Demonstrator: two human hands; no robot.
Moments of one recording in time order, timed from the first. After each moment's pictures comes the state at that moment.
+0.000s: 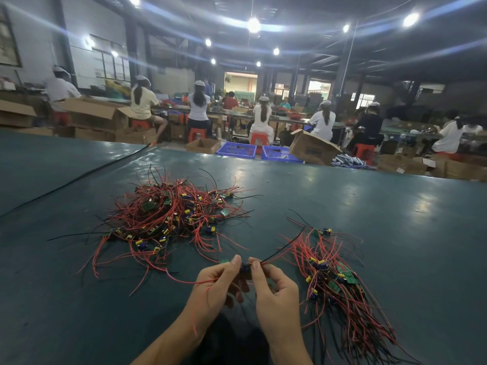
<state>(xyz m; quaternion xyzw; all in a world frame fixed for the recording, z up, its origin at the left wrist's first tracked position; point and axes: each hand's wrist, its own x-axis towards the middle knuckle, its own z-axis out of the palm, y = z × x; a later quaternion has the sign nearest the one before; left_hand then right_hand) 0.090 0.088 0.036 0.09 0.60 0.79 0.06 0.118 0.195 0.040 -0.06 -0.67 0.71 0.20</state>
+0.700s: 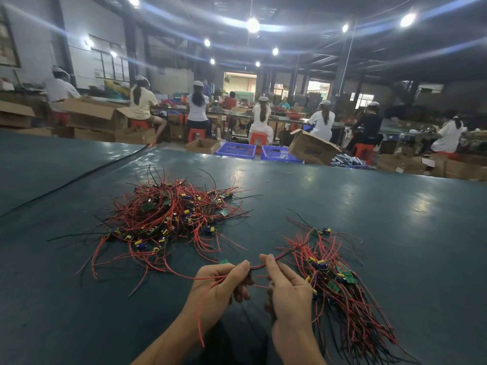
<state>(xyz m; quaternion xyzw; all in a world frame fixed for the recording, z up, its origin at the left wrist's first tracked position) 0.091 0.086 0.040 0.18 0.66 0.73 -0.03 0.110 0.205 0.046 -0.16 -0.55 0.80 0.18</state>
